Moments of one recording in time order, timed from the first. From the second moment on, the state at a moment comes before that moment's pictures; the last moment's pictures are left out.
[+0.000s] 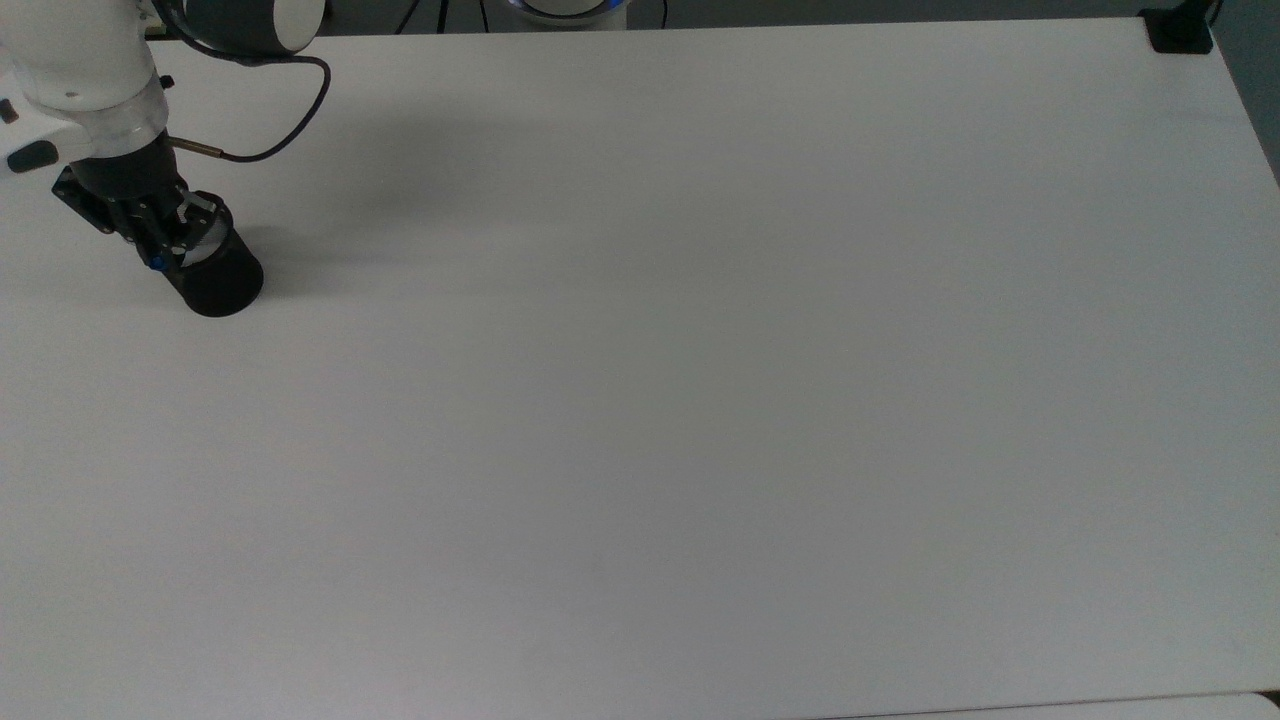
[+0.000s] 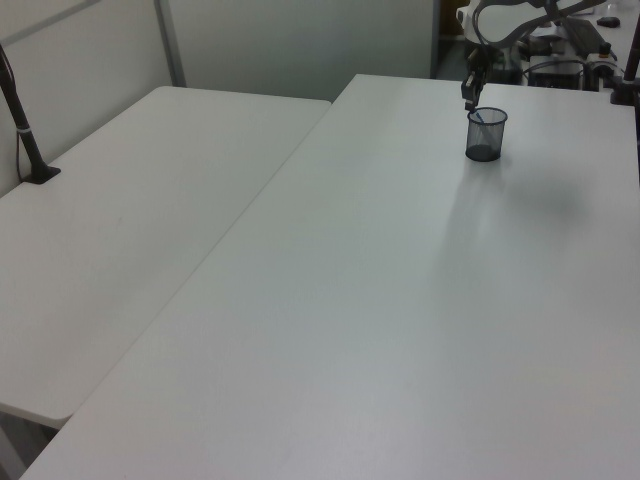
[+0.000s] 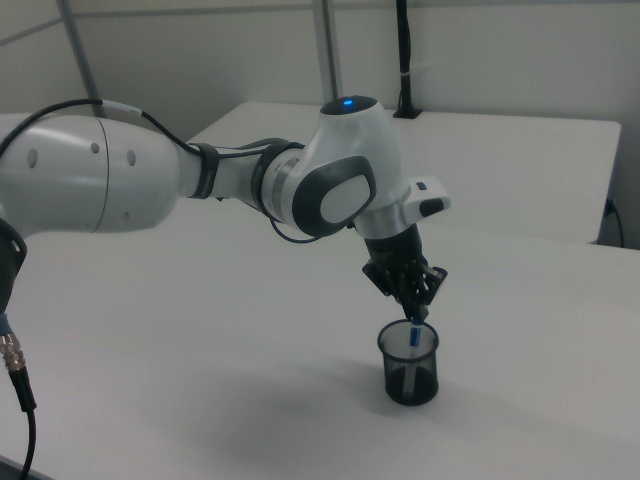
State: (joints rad) arm -0.31 0.37 -0.14 -1.66 -0.08 2.21 -0.29
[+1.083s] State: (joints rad) arm -0.28 0.20 -0.13 -1.55 -0.08 1.96 -0.23
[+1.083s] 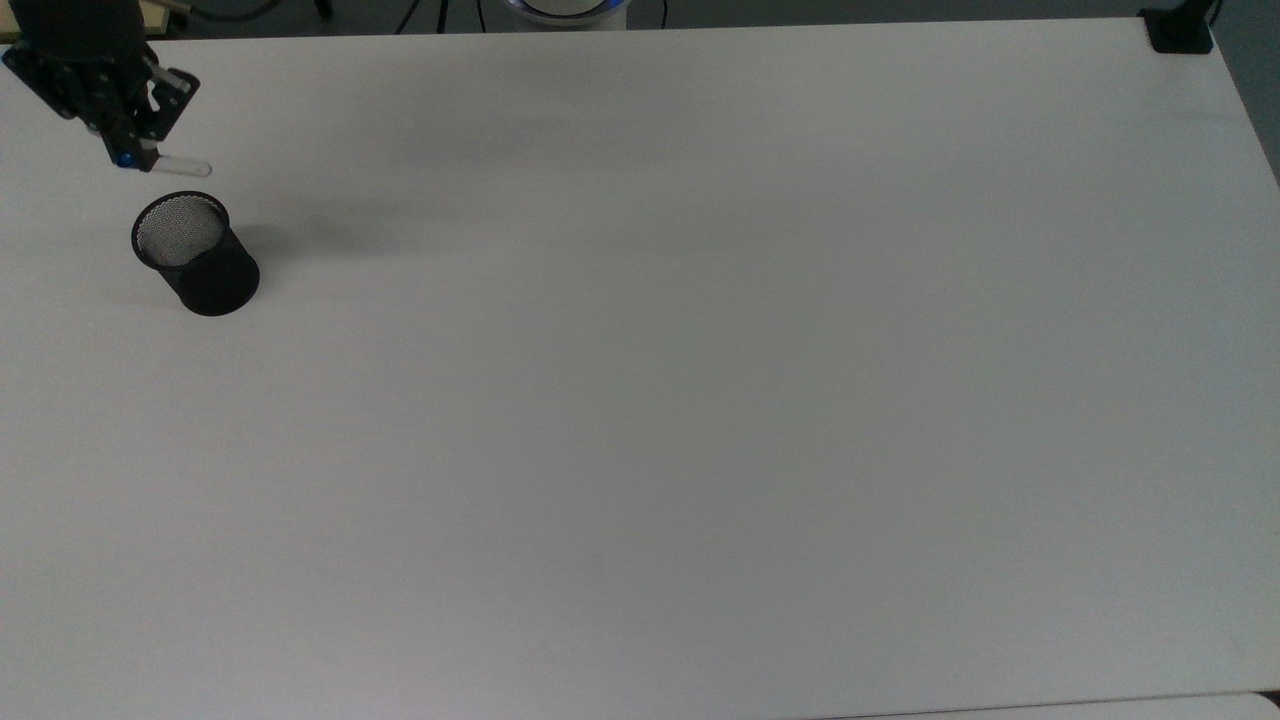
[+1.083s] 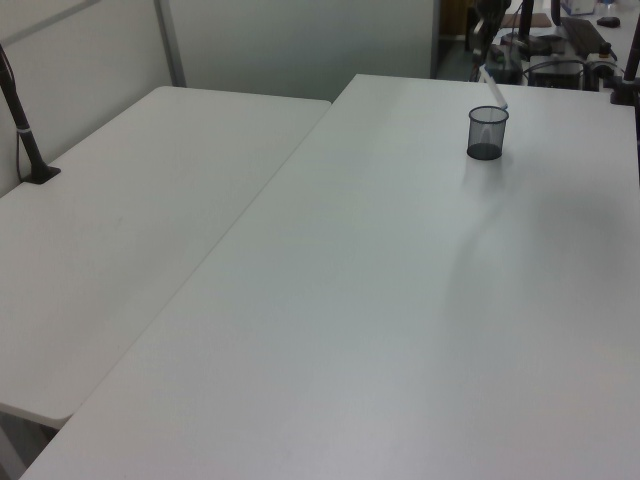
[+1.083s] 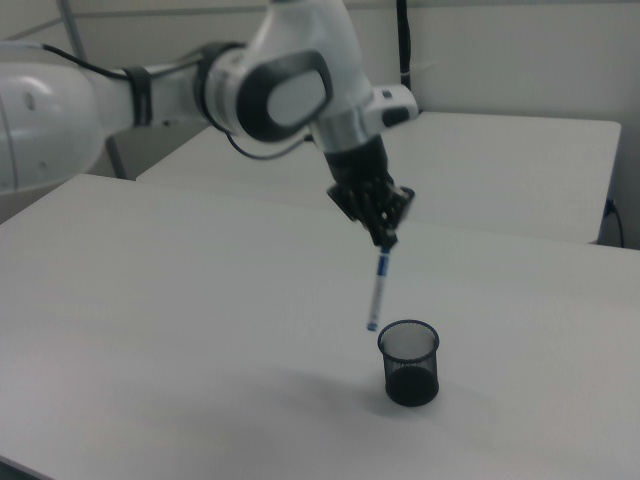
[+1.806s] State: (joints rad) arm -0.02 0.25 -0.12 -1.62 -0.03 1.79 -0.22
